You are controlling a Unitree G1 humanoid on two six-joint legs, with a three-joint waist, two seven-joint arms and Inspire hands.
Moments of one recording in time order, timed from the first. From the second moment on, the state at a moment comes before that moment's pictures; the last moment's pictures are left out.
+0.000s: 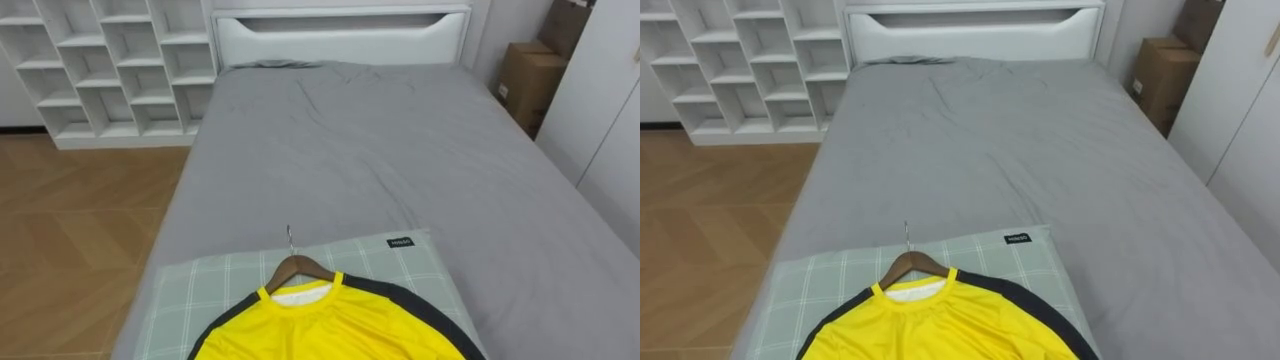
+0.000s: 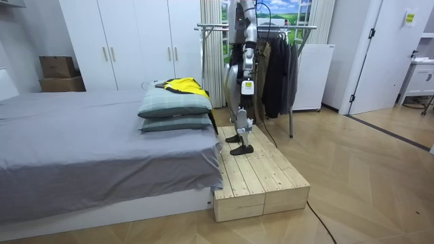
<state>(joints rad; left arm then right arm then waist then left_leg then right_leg) 0.25 0.15 0.09 1.17 0.07 0.12 0.02 0.16 -0.19 -0.05 1.29 0.39 0.04 0.04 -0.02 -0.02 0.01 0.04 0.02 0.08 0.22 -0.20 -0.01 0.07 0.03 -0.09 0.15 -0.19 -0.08</state>
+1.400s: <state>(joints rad) 0.21 0.20 0.31 0.41 0.18 -0.14 0.78 0.10 -0.22 -0.11 1.31 0.20 -0.03 0.00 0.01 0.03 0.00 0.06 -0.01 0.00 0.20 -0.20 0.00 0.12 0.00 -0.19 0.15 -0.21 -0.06</state>
